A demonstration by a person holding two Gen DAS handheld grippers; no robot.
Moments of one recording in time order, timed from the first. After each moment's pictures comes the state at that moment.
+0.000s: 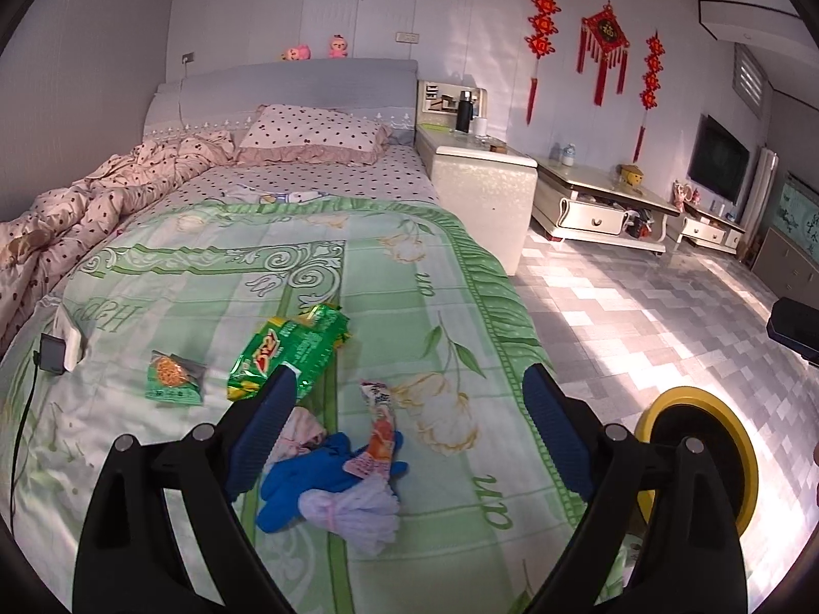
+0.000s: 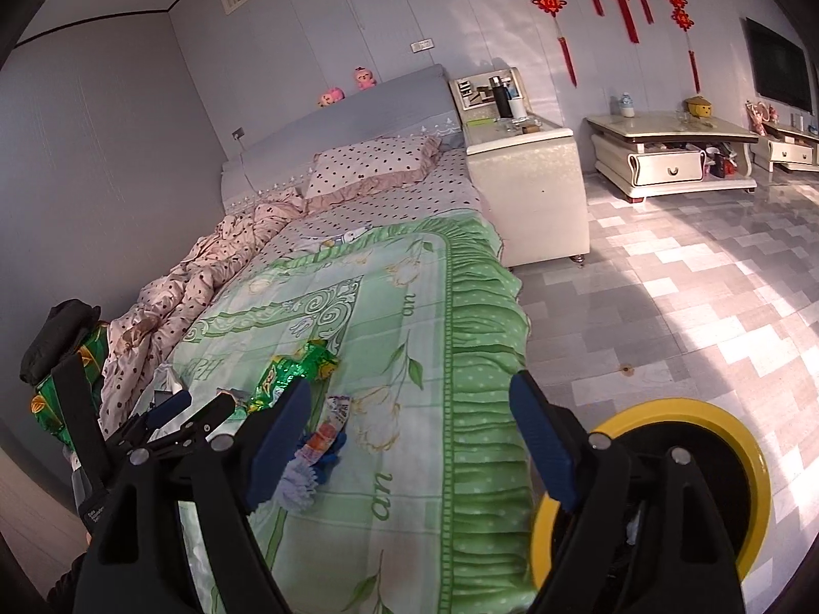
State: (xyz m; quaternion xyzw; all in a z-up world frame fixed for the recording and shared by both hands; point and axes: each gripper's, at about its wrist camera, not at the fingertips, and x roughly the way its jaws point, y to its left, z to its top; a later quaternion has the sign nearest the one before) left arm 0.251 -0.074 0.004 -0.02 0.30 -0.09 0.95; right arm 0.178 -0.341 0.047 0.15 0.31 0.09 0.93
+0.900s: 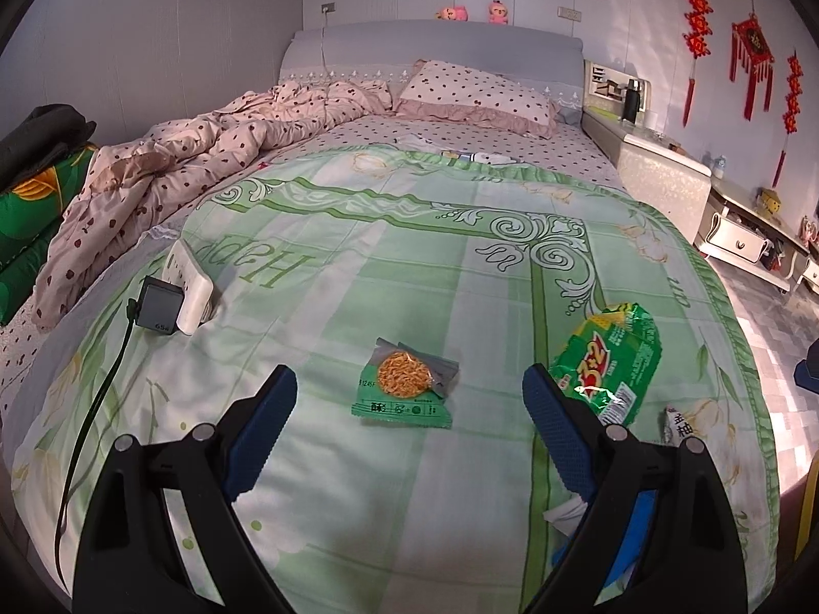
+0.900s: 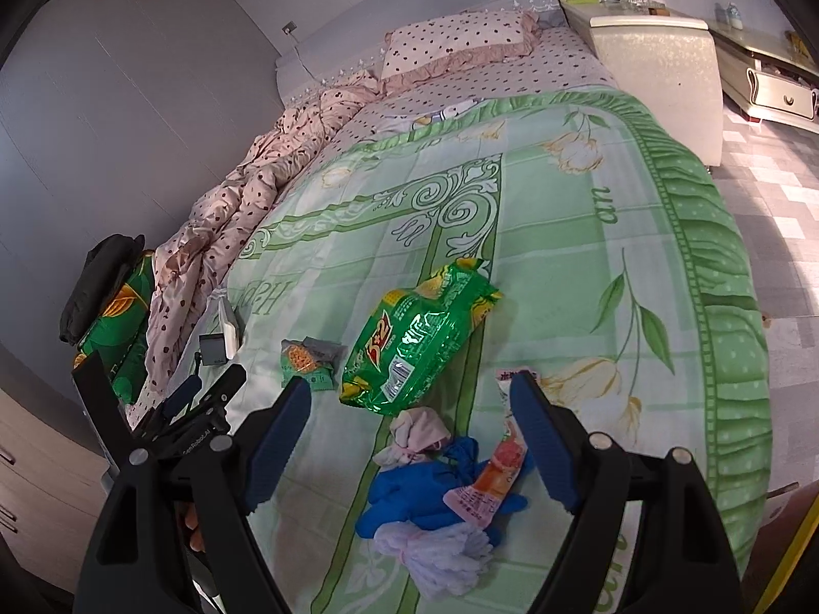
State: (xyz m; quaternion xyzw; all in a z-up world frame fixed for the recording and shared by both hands) left arm 0.353 0.141 -0.078 -0.05 0.35 0.10 0.93; right arm 0.351 -0.150 -0.048 0.16 0.46 0.21 0.85
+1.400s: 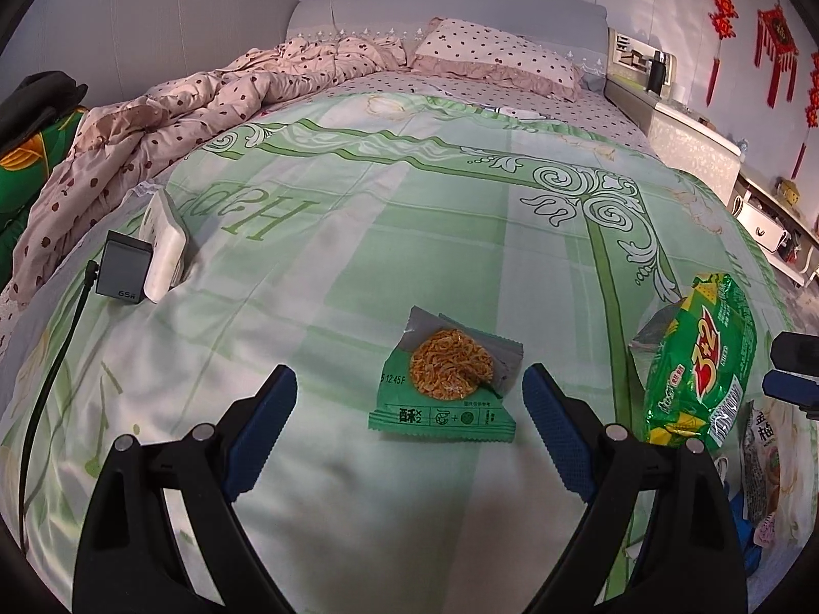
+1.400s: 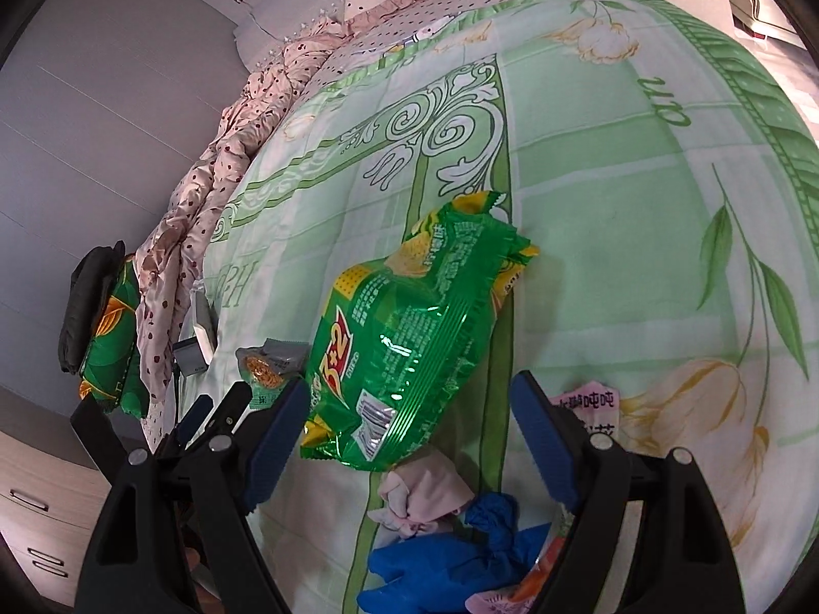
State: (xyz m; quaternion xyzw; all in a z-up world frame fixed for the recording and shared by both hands) left arm 0.409 0.174 -0.156 -0.06 0.40 0.11 0.91; right arm 0.435 -0.109 -0.140 0.22 0.53 0.21 0.79
